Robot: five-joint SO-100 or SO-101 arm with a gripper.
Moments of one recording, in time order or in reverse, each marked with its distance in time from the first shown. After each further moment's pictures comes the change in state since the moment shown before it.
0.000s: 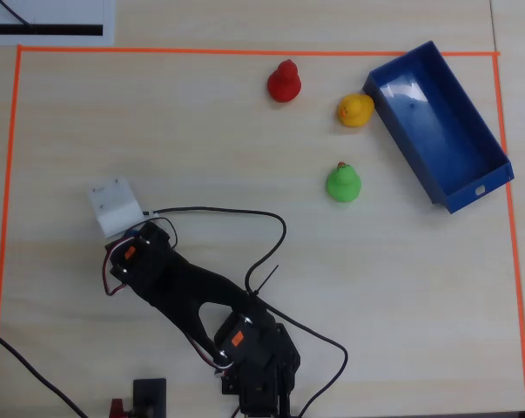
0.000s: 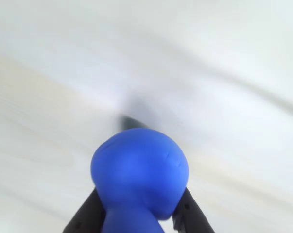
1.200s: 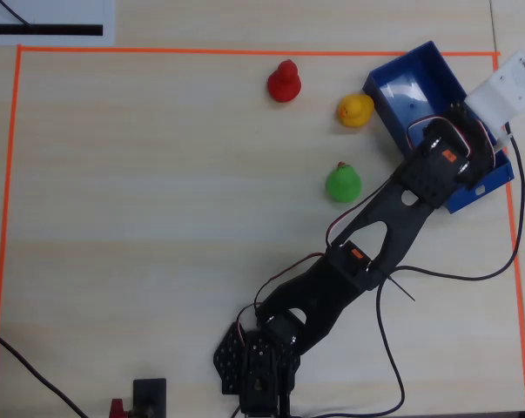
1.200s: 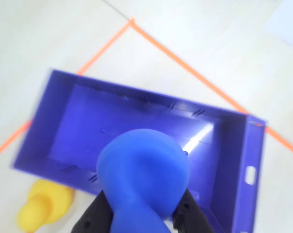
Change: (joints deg) arm 93.3 -49.0 -90.4 10.1 -20.1
